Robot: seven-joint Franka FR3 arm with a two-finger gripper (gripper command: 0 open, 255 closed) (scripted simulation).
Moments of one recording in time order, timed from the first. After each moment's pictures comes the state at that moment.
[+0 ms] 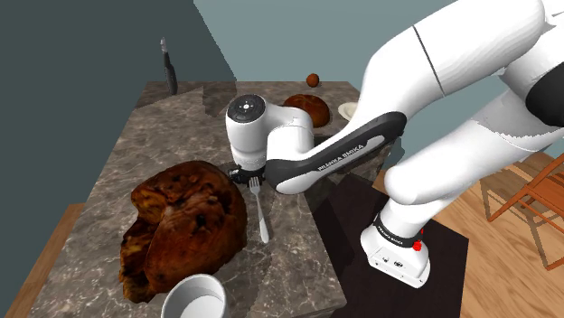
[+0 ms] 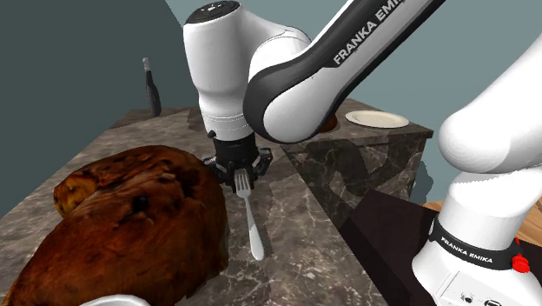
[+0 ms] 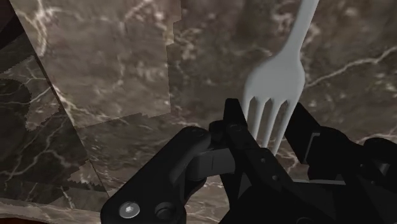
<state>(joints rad) -0.54 -0.30 1.16 -2.51 -0.13 2.39 1.36</state>
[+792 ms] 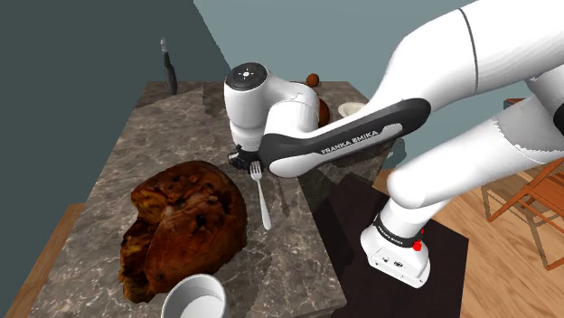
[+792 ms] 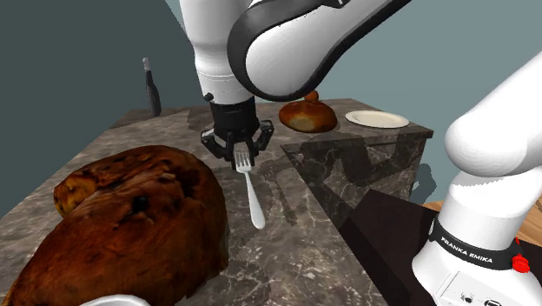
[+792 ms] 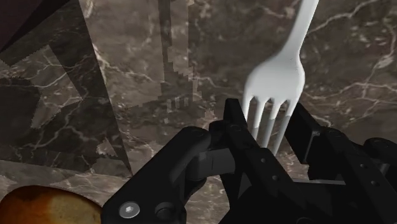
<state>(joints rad) -0.41 -0.41 1.00 -2.45 -0.01 2.23 1.23</state>
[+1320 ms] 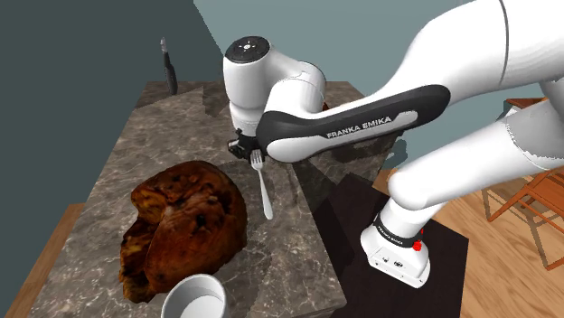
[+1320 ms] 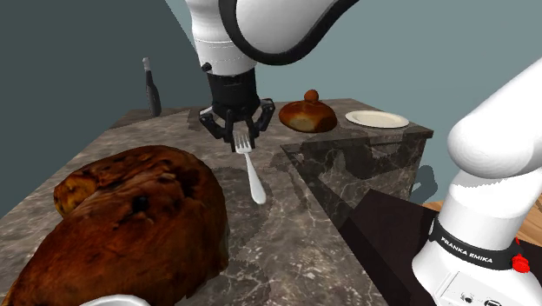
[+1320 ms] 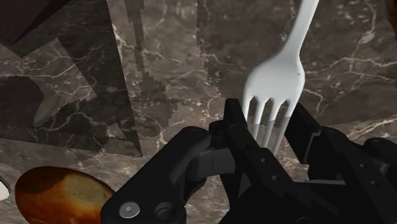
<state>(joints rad) -0.36 -0.48 0.93 -2.40 0.02 2.12 1.17</state>
